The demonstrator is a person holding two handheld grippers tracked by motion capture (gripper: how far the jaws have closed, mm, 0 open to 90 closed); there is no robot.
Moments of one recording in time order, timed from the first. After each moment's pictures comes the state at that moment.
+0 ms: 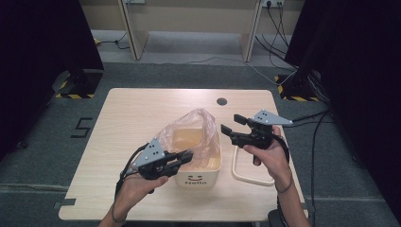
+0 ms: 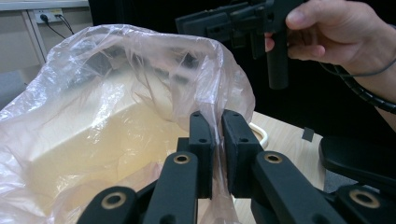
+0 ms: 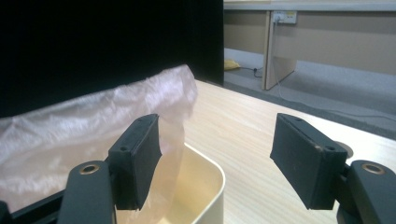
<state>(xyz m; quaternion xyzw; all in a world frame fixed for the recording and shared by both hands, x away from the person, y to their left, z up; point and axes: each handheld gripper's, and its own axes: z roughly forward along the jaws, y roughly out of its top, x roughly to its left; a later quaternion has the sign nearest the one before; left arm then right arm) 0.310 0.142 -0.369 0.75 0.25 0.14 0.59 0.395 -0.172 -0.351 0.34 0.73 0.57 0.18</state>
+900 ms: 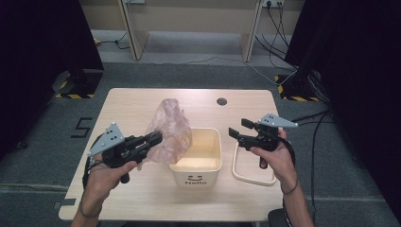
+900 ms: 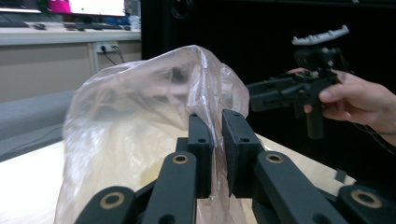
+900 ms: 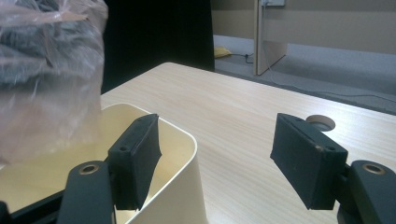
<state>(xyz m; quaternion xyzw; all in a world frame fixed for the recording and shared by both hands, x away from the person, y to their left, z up) 0.311 0.215 -0.326 0.69 0.31 0.20 0.62 0.399 -0.193 -0.367 0.37 0.73 0.55 0.17</state>
